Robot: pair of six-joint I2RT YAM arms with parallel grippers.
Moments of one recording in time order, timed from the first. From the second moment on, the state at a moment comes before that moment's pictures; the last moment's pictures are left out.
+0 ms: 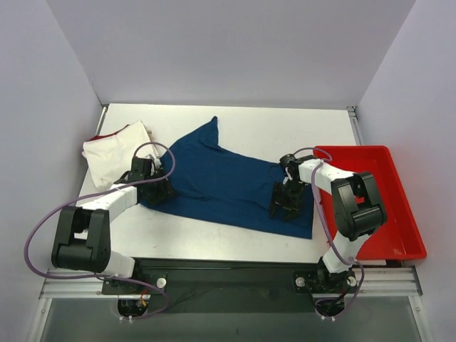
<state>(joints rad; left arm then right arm) -0.14 1.47 0.72 -0.23 0.12 -0.56 0.31 1.77 1.00 -0.84 -0.19 0.56</state>
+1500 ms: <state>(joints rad) -0.33 1.17 0.62 -0.55 -0.08 -0.69 0.35 1.16 0.63 -1.14 0.06 0.79</state>
